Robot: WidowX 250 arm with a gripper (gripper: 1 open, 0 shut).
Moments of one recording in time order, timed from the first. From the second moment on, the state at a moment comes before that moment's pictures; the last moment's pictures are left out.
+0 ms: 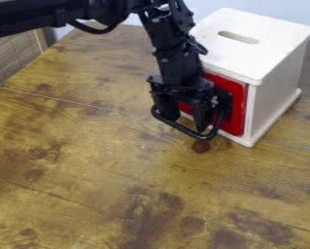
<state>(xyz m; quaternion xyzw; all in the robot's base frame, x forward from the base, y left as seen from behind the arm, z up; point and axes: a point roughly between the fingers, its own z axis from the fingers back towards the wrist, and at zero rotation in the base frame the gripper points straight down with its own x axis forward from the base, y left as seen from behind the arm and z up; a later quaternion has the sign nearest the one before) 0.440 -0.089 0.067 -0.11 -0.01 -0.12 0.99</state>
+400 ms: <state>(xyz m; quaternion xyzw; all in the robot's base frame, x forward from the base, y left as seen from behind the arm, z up) 0.440 -0.091 0.068 -0.11 -0.02 -0.07 0.99</state>
